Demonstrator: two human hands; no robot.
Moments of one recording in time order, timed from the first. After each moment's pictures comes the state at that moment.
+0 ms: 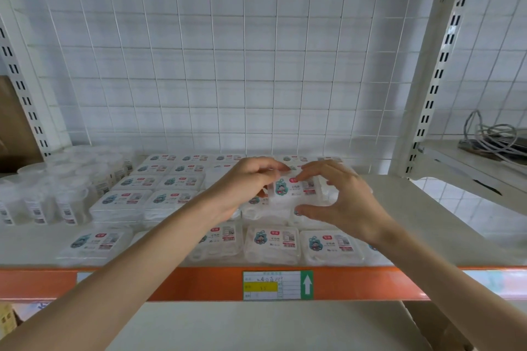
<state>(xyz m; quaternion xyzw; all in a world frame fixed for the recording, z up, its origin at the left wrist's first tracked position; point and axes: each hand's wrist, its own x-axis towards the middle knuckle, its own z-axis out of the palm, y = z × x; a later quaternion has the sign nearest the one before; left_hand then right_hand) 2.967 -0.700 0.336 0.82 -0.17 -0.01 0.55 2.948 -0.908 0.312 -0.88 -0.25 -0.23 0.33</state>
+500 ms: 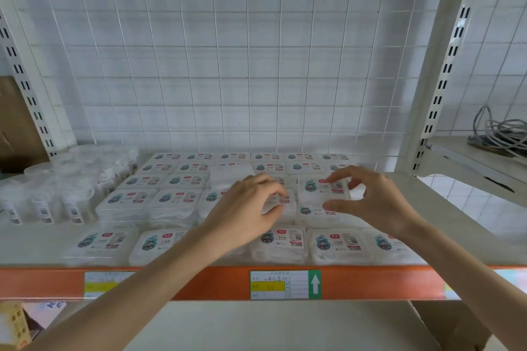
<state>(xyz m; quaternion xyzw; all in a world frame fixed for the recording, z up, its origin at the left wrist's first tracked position) 2.951 -0.687 0.301 0.92 -0.28 0.19 0.18 2.959 -0.940 0.305 -0.91 -0.14 -0.17 0.35</state>
